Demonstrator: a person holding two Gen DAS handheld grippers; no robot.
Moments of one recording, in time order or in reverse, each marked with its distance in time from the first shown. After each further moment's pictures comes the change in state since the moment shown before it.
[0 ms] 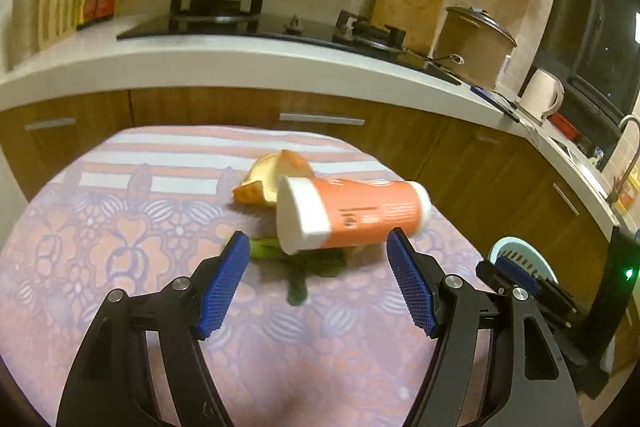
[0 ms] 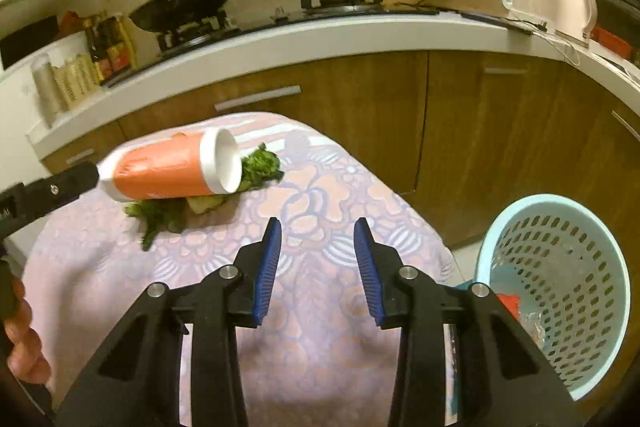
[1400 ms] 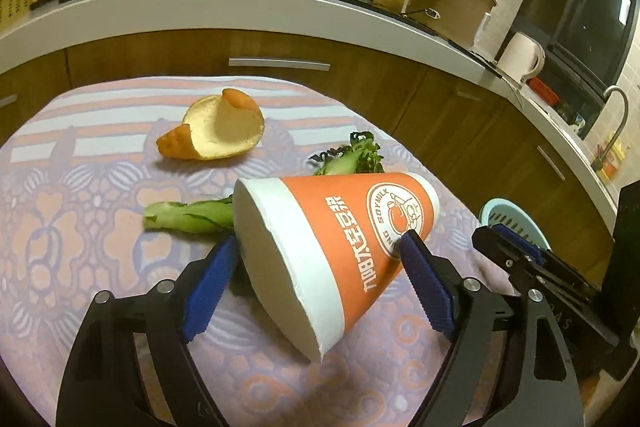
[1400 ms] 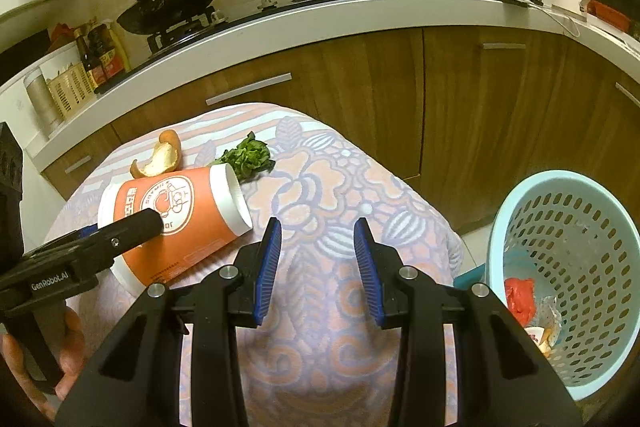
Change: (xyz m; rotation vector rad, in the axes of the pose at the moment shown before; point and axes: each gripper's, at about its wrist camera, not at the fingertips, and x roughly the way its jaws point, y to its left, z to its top) left arm 0.055 -0.020 -0.026 0.045 0.122 -0.100; right arm 0.010 -0.008 -0.003 0.043 0.018 0.034
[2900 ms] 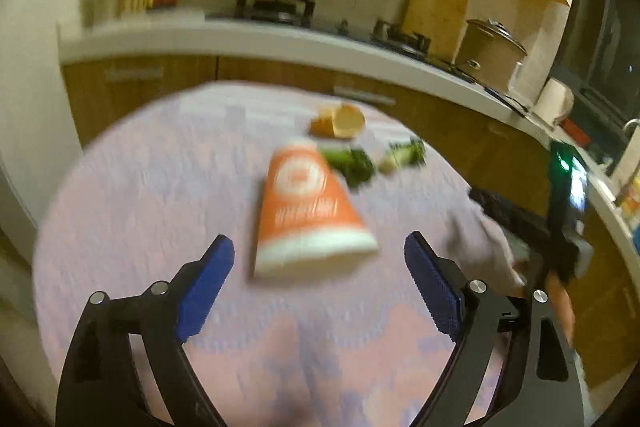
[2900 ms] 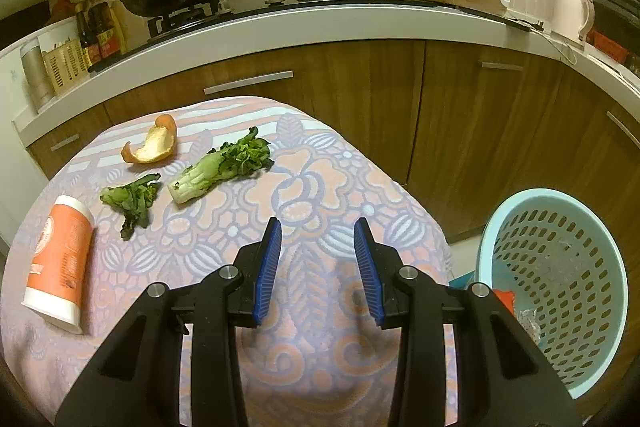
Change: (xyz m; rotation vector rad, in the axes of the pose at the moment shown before) left arm -0.158 0.020 -0.084 -0.100 -0.172 0.227; right arm 0.001 0.016 -0.004 -0.074 -0.010 -0.078
